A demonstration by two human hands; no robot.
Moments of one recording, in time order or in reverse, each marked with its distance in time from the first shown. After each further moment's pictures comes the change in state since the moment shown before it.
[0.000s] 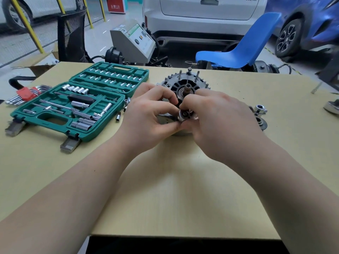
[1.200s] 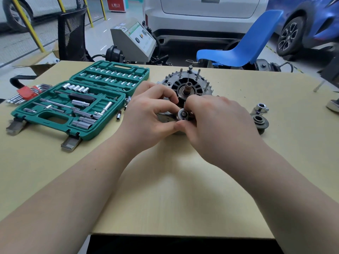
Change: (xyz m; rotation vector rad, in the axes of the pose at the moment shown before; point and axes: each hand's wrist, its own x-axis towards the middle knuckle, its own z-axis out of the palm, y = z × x) left_hand 0.000 -0.003 0.000 -0.019 -0.012 0.002; right_hand -0.006 -0.006 0.008 0.014 0.053 0.037
